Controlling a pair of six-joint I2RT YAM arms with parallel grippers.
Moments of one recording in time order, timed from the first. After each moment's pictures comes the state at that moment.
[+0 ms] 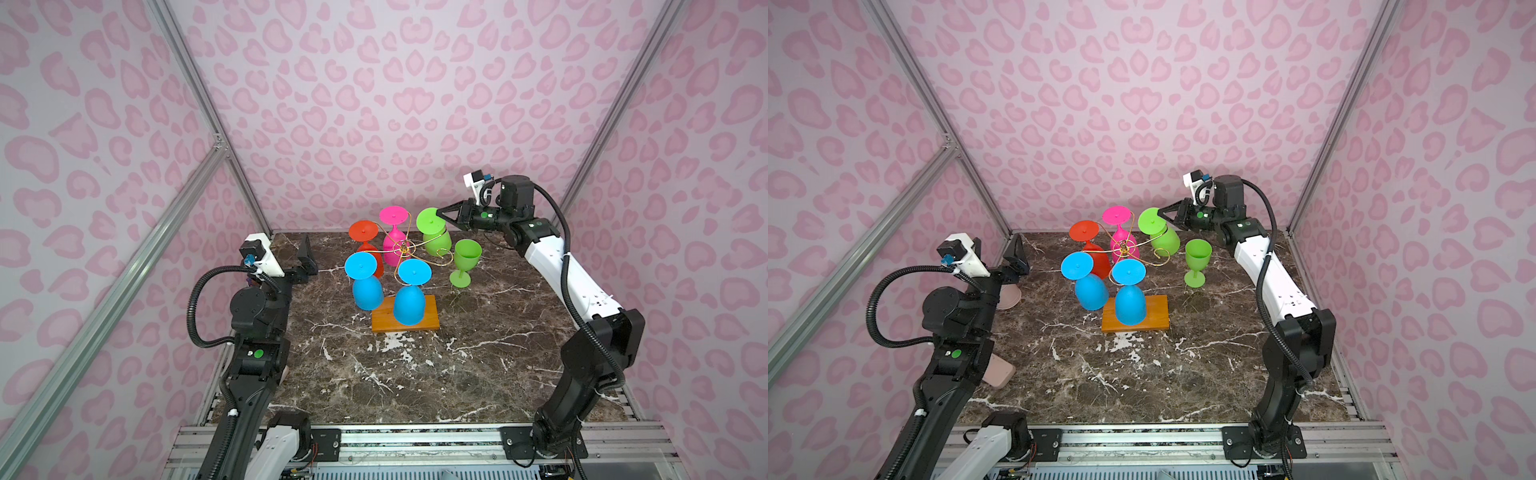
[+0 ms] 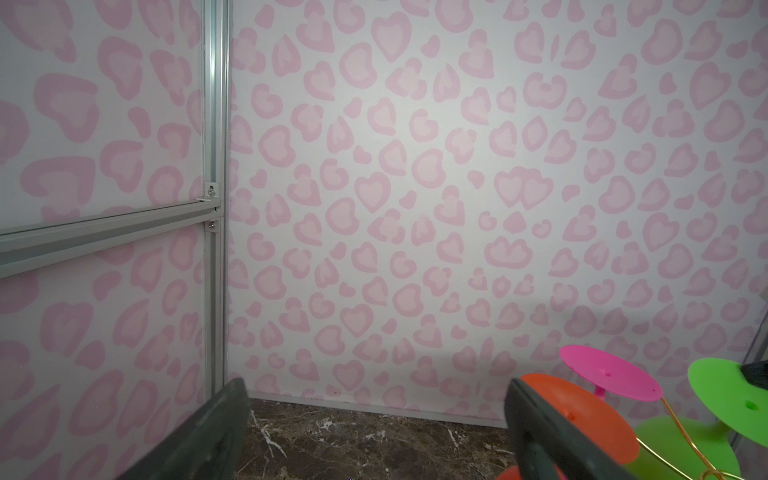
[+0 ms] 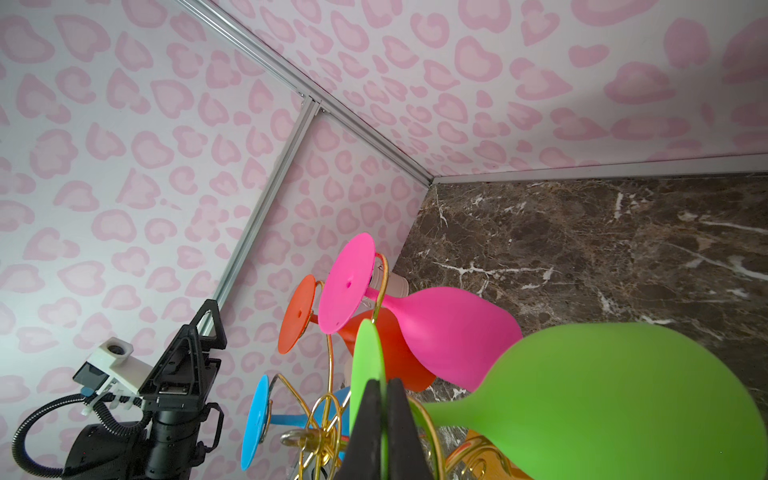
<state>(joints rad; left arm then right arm) -0.08 0.79 0.79 0.25 -0.08 -0.12 0.26 1.78 1.78 -0.32 -0.82 0.71</state>
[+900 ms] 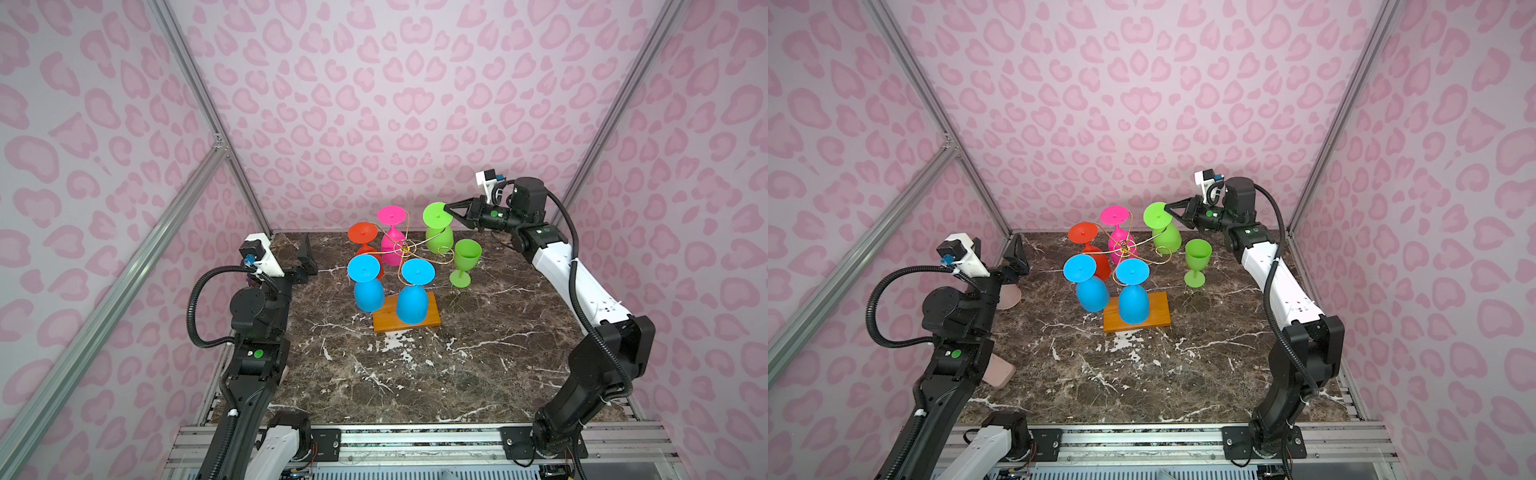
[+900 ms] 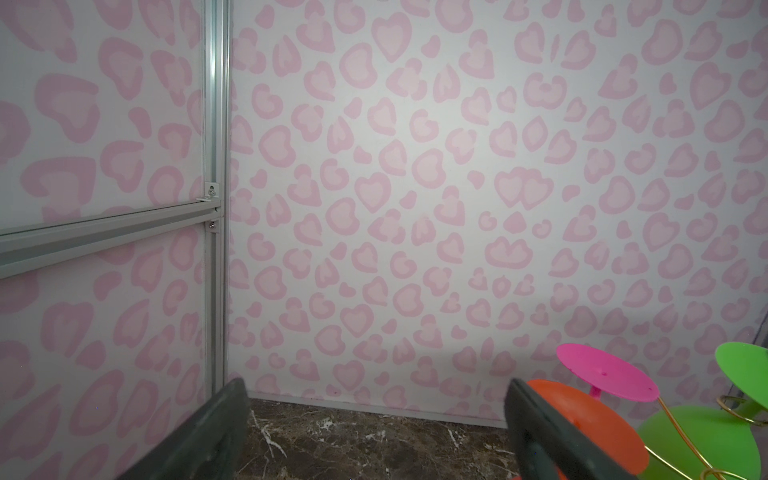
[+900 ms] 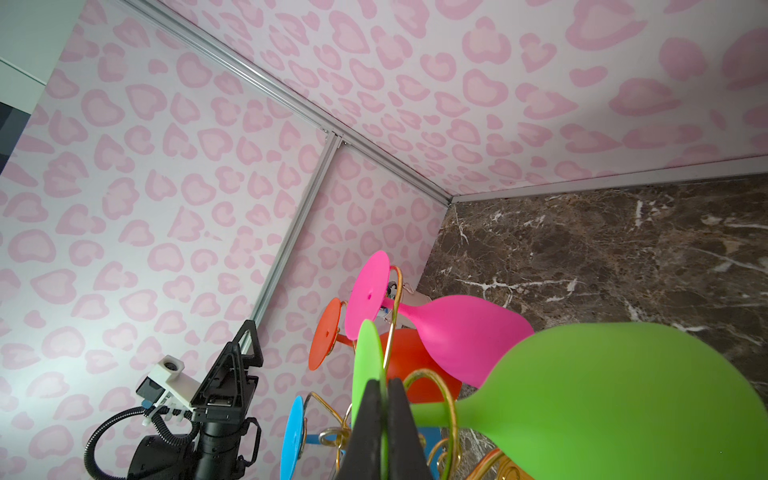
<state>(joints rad) -0.08 0.79 0.79 0.25 -0.08 -0.12 0.22 1.71 1.68 -0.17 -0.85 0.86</state>
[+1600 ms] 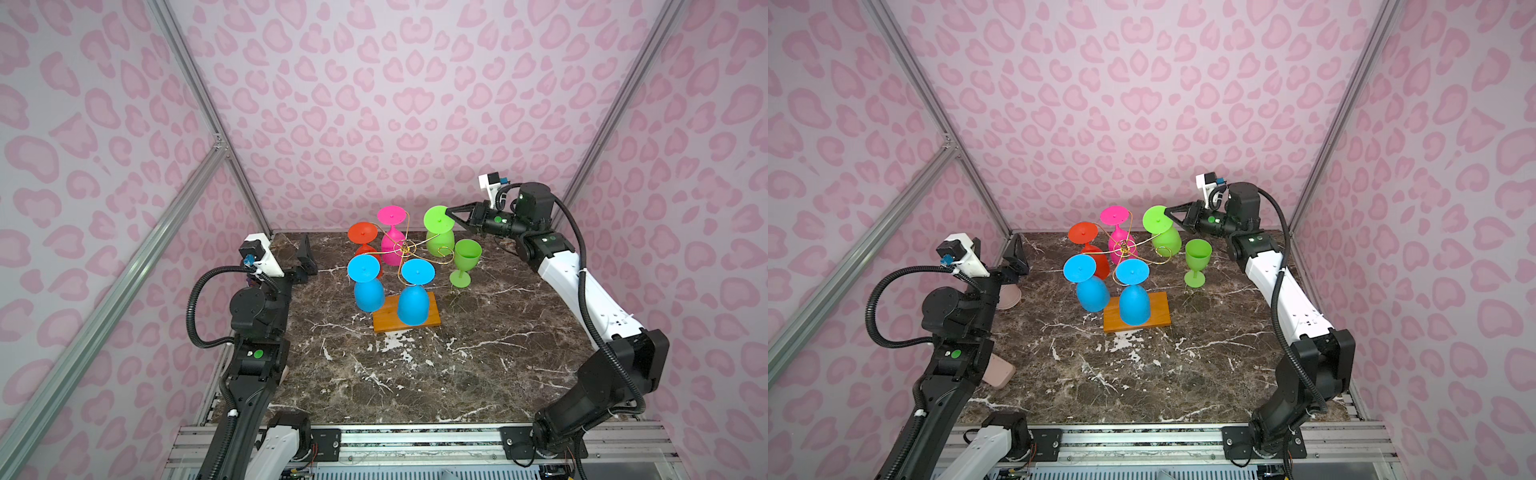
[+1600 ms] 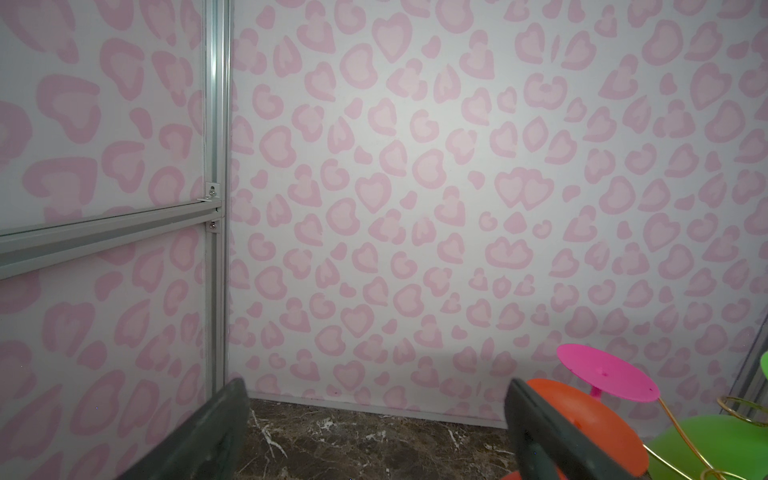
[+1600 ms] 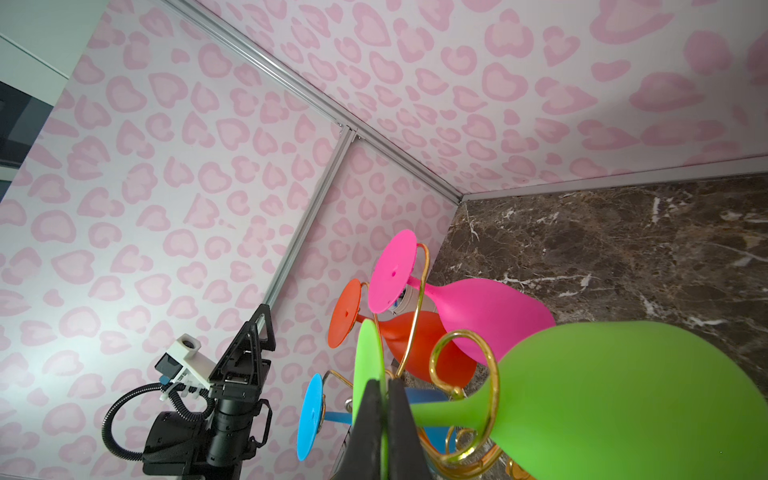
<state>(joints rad) -0.08 0.79 0.79 0.25 -0.08 -0.12 0.24 1.62 1.59 -0.13 -0.85 0.87</state>
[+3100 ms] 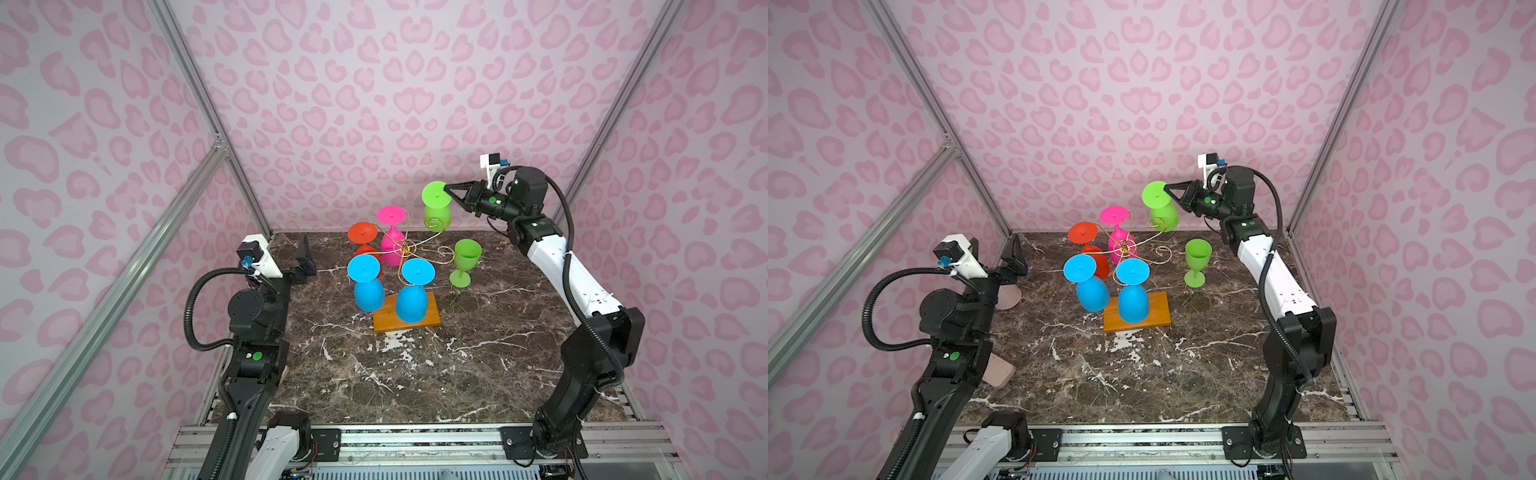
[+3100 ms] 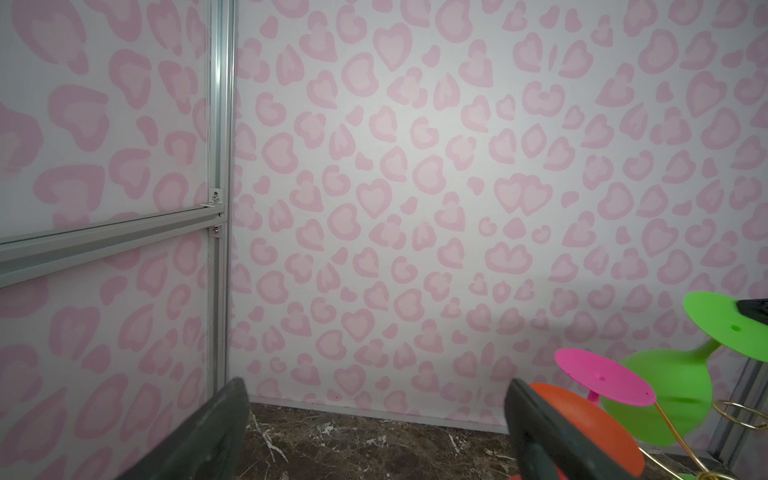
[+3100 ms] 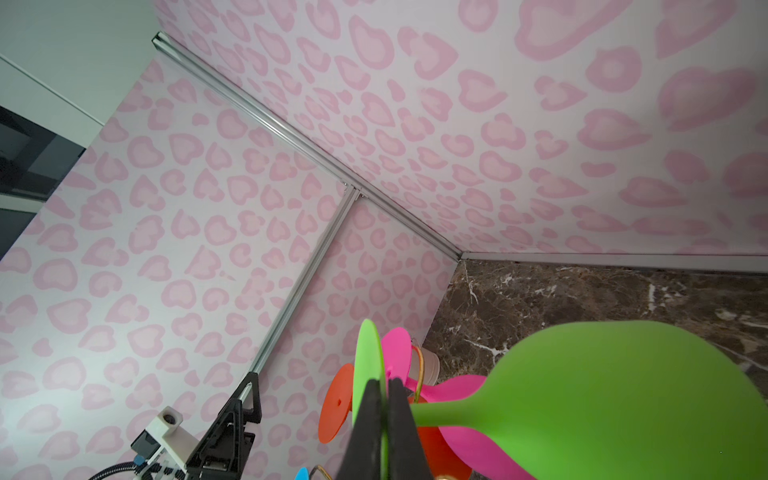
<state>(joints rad) -0.07 0.77 0.79 0.25 -0.08 -0.12 0.21 1.77 1.78 -0.02 -0.76 0.93</state>
